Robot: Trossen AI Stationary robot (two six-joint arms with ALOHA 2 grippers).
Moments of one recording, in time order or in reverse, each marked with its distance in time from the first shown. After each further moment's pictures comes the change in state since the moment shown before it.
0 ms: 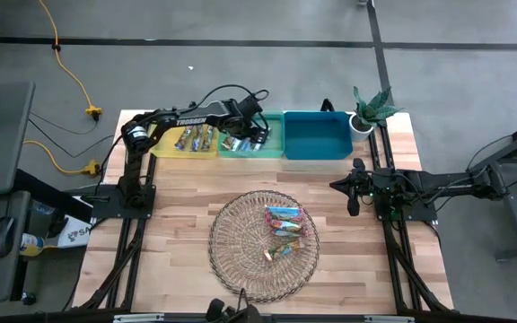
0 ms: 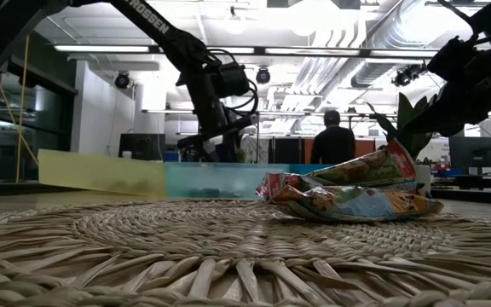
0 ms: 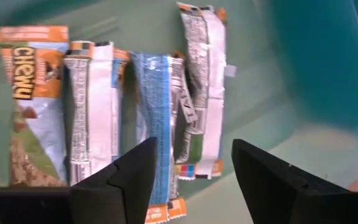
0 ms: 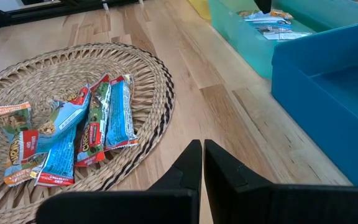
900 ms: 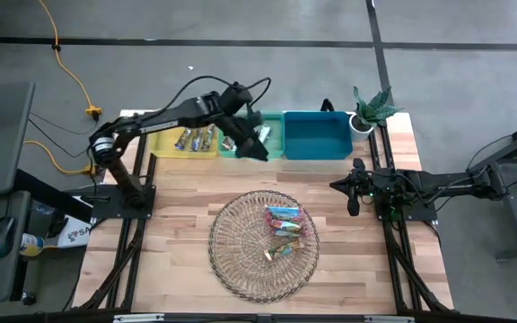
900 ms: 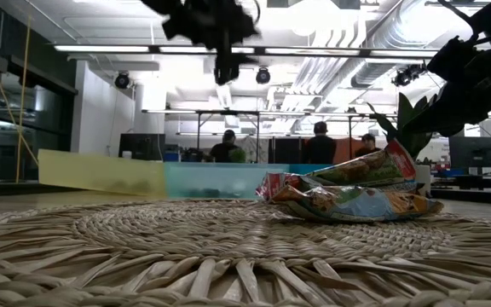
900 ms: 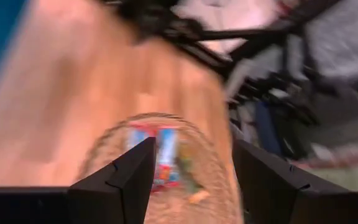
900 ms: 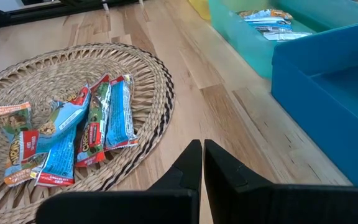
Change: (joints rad) left arm -0.105 -0.308 0.000 0.072 0.820 0.412; right arm 0.000 0.000 0.000 0.000 0.000 0.000
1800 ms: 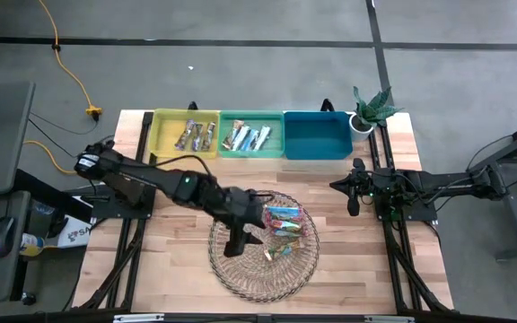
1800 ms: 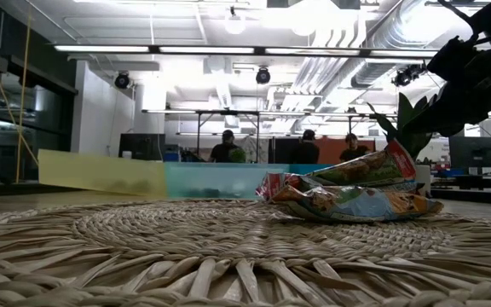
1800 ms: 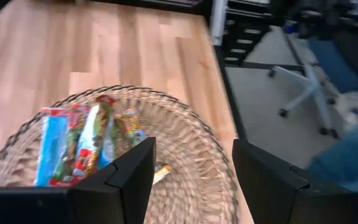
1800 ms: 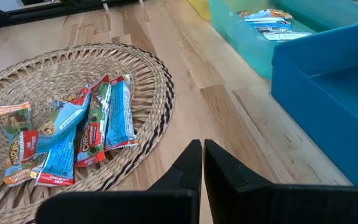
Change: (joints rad) left arm -0.728 -0.076 0.000 -0.009 -0.742 -0.071; right arm 0.000 0.000 0.000 0.000 0.000 0.000
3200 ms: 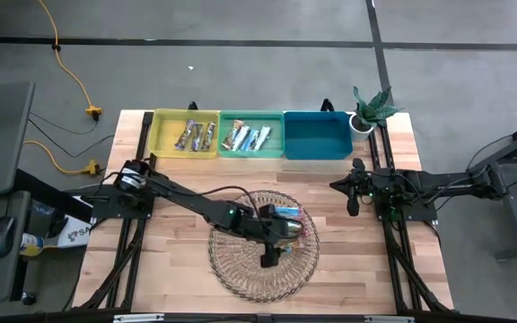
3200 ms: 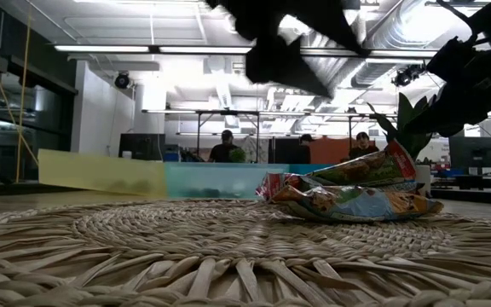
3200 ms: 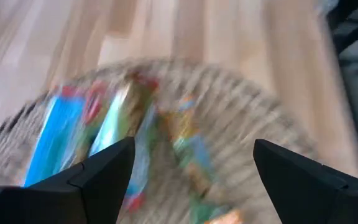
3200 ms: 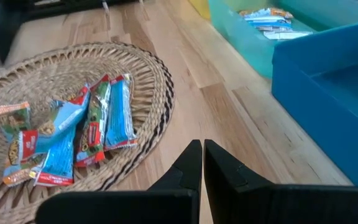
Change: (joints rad) left arm -0.031 0.365 0.003 0.237 -0.249 -0.056; right arm 0.000 0.013 0.000 0.005 0.000 0.000
